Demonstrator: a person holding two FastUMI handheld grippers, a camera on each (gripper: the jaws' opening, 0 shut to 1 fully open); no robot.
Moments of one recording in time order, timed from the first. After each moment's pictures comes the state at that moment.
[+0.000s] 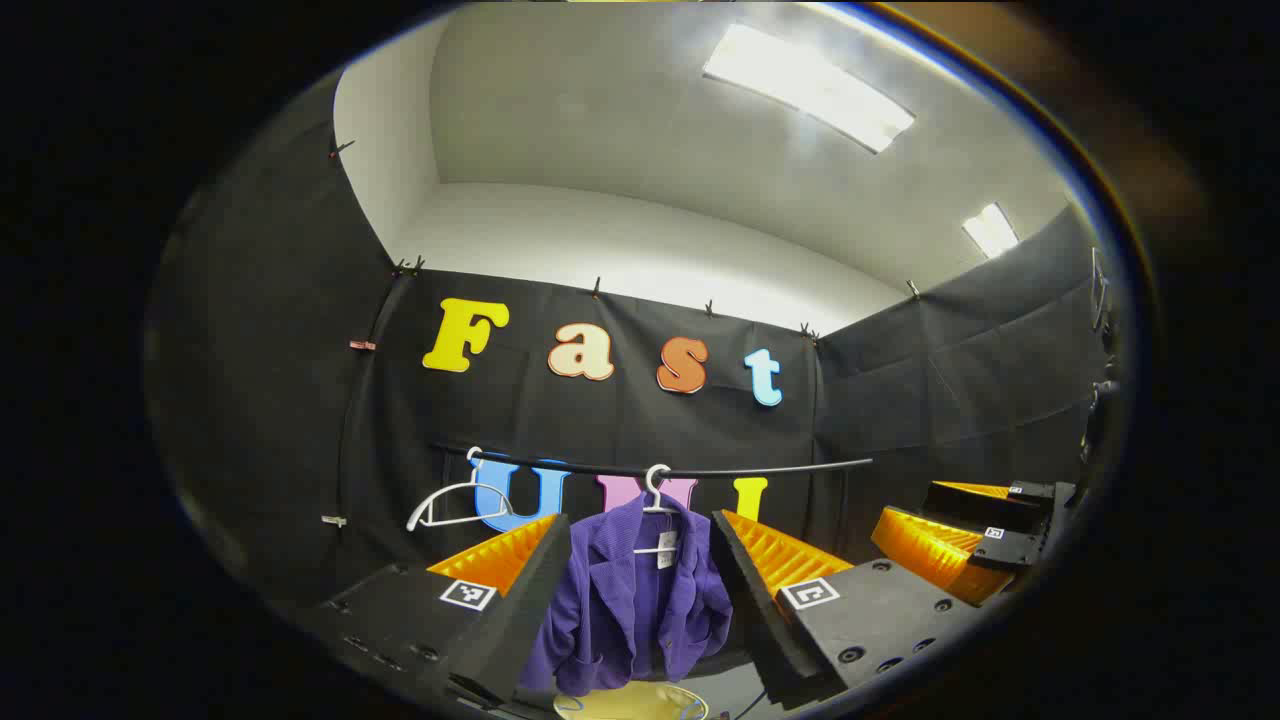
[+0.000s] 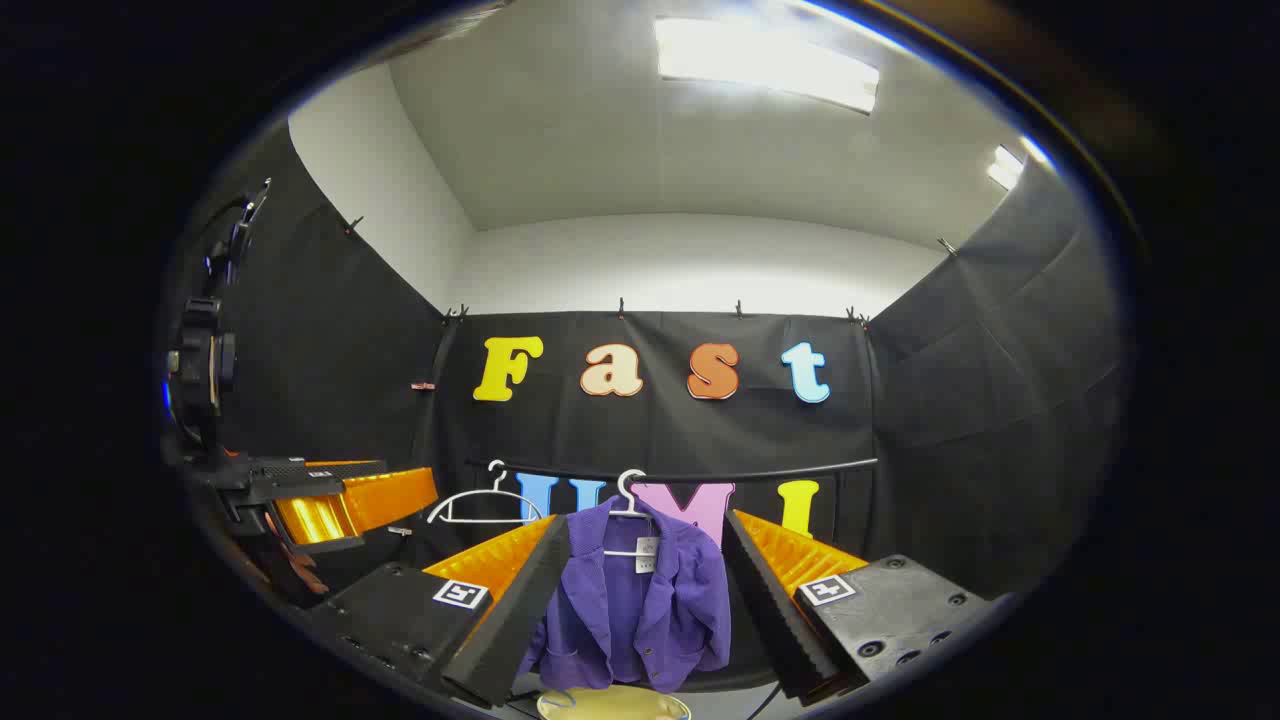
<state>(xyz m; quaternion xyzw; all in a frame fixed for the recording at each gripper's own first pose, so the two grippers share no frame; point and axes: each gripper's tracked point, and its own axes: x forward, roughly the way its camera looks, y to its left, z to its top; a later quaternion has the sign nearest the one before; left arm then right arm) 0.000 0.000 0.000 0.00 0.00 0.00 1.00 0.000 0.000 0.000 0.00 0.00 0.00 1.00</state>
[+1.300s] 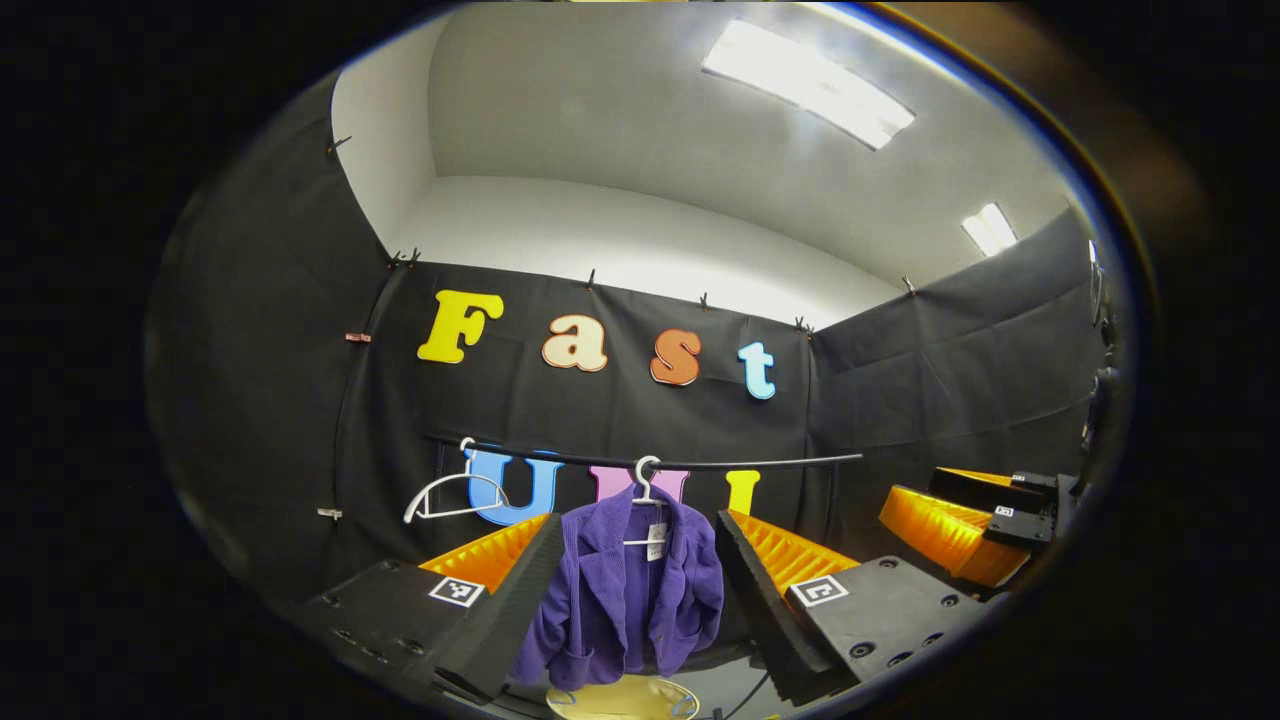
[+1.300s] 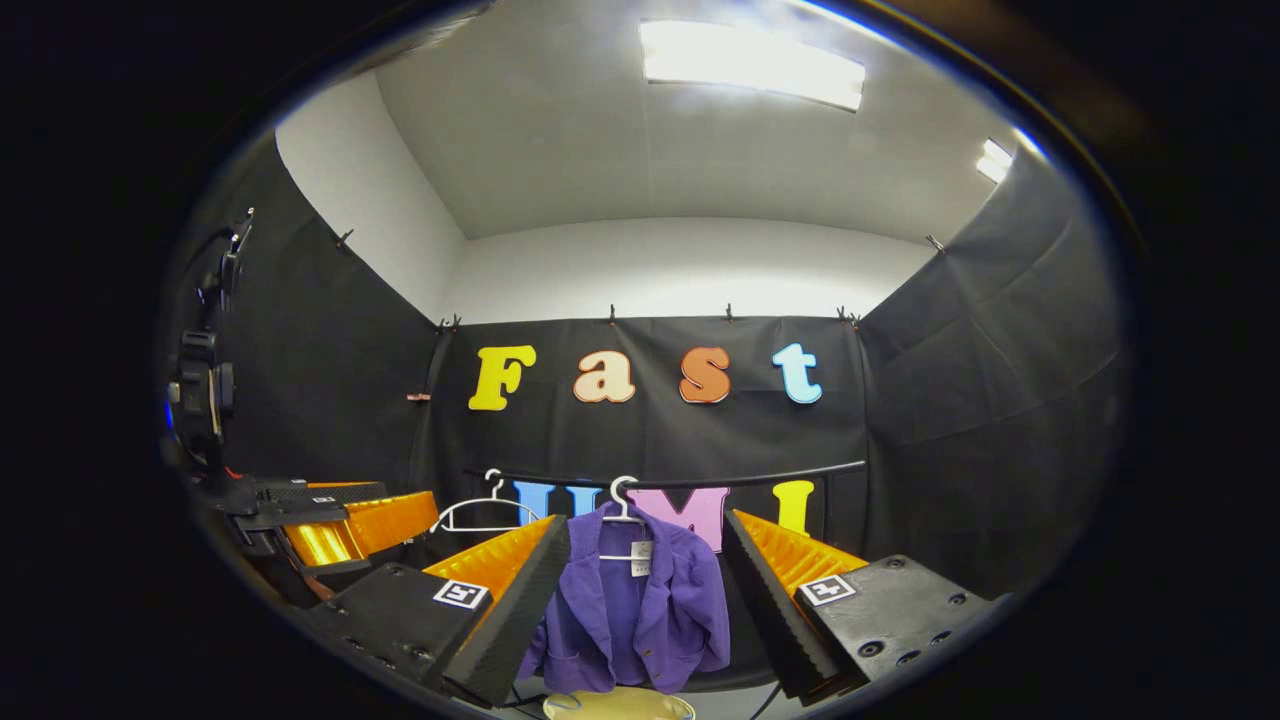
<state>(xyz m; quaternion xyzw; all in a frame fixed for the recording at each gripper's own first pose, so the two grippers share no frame) -0.006 -0.002 0.000 -0.01 0.01 -0.01 1.00 -0.006 -0.012 0.011 0.01 0.00 -0.01 1.00</state>
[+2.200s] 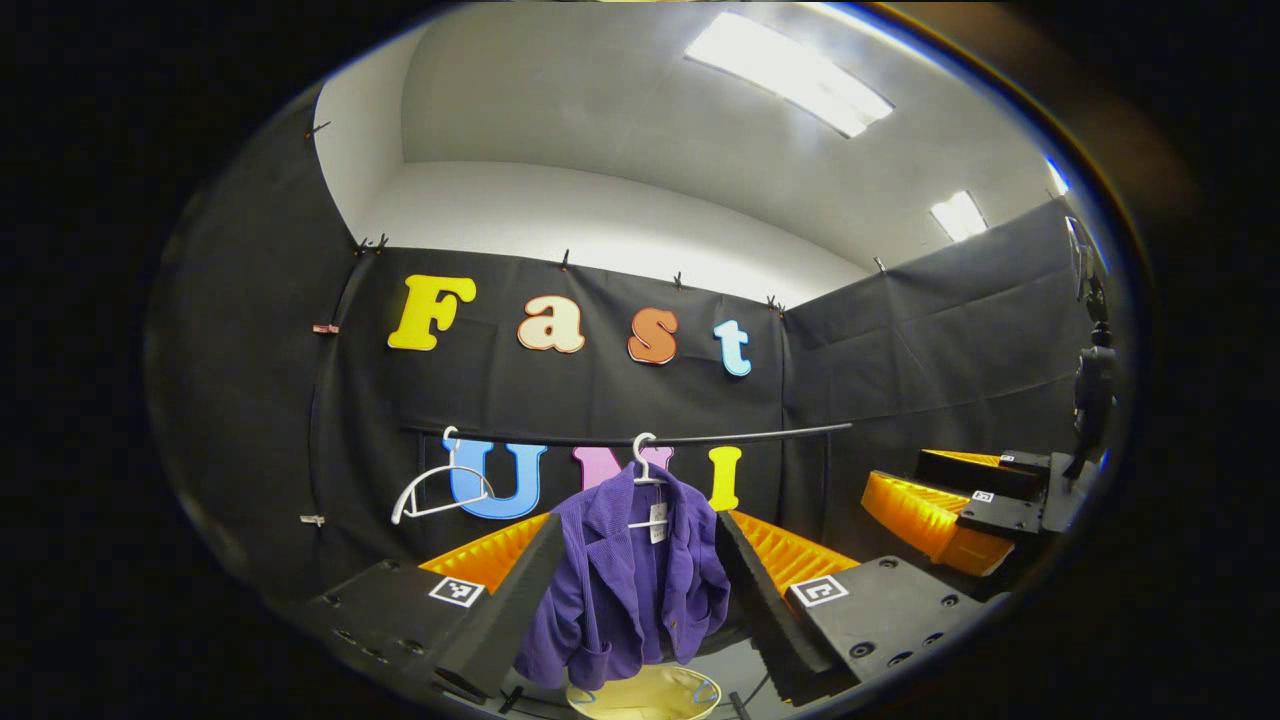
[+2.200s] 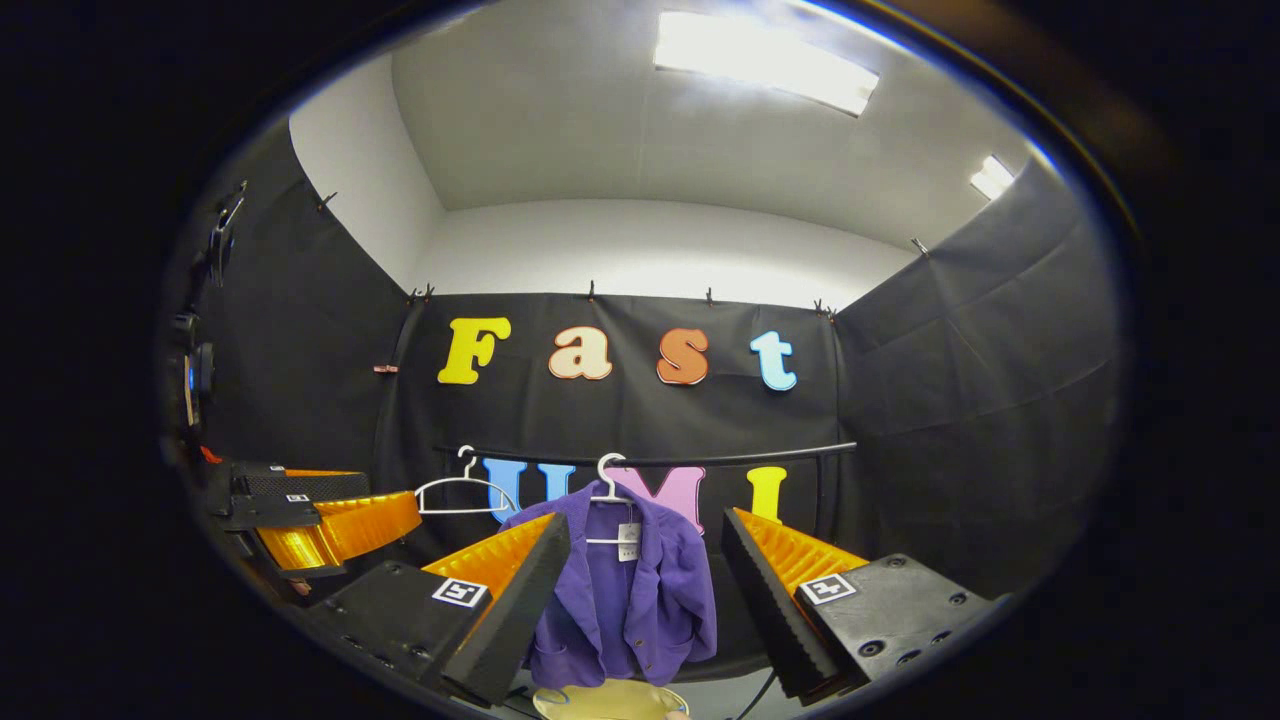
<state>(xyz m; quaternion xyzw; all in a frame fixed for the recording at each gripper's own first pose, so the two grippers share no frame) 0.011 0.034 -0.031 0.01 0.04 -0.06 1.00 0.013 0.019 -0.029 -0.02 0.03 -0.06 1.00</state>
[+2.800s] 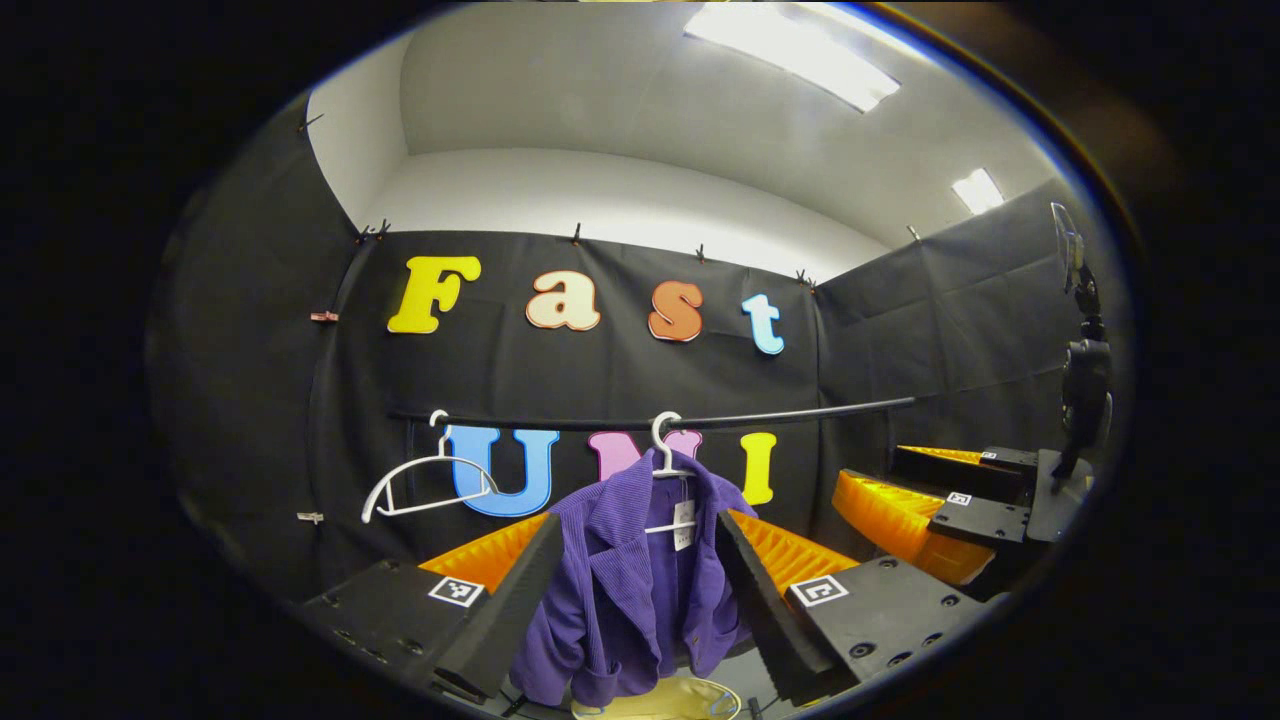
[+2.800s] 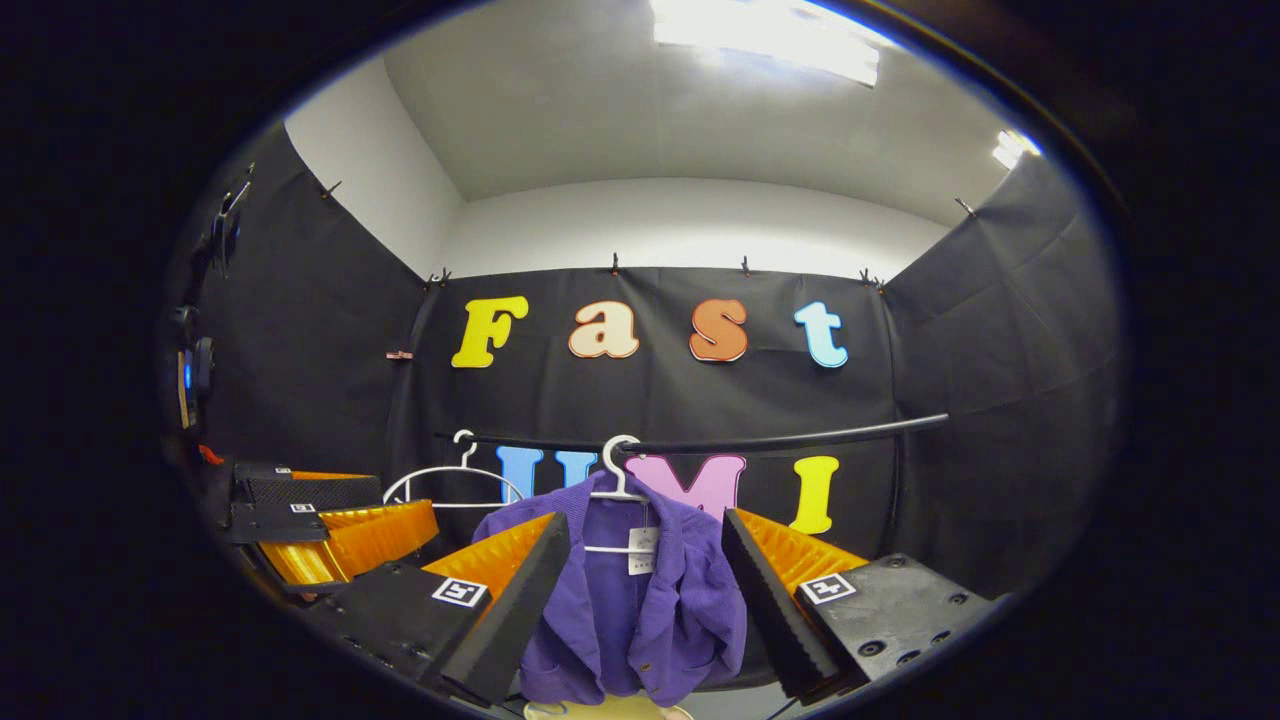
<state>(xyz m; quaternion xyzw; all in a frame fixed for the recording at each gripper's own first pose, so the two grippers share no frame) 0.137 0.033 -0.096 0.03 0.06 0.00 1.00 0.147 -0.021 -0.108 0.01 0.04 0.00 1.00</state>
